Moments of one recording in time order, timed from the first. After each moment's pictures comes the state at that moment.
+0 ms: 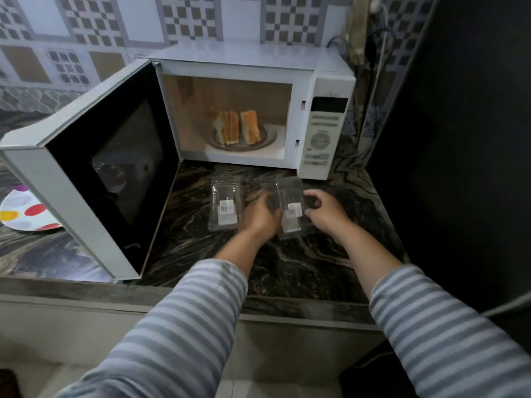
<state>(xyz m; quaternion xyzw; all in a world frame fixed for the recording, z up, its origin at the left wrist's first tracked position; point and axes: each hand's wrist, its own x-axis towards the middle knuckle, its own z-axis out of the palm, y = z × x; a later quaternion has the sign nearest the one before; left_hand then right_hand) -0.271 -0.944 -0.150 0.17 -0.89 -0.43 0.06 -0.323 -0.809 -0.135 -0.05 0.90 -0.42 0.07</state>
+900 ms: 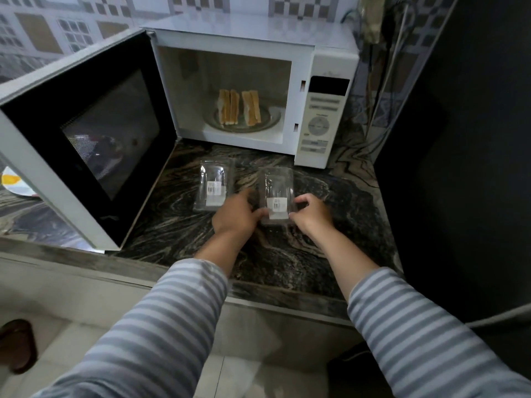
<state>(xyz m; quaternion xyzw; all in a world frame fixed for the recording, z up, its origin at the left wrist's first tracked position) -0.256 -0.938 -0.165 0.25 -0.92 -0.30 0.08 -0.331 -0.800 -0.174 -0.03 0.90 -0.41 0.12</state>
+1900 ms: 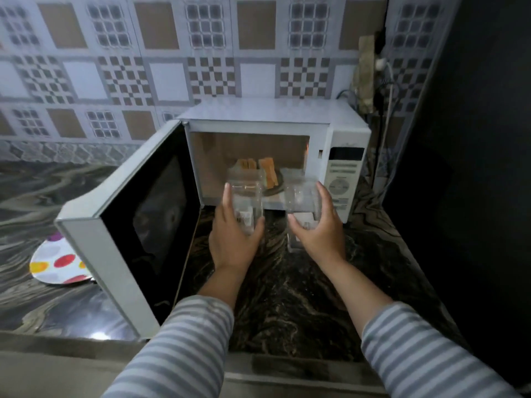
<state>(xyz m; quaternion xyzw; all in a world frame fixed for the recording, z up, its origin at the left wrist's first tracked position) -0.261 -1.029 -0.116 0.16 -0.86 -0.30 0.38 -0.321 -0.875 -0.111 -0.17 0.82 -0.51 -0.21</state>
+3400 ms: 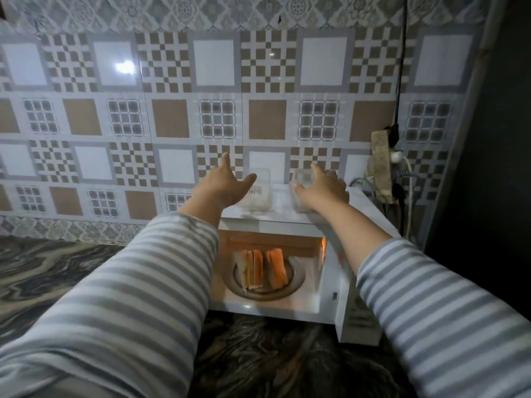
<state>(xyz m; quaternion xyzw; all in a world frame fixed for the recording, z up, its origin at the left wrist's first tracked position) -0.444 -1.138 0.110 0.18 -0.93 -0.22 0.23 -0.514 -0.958 0.096 -0.10 0.94 -0.30 -0.14</state>
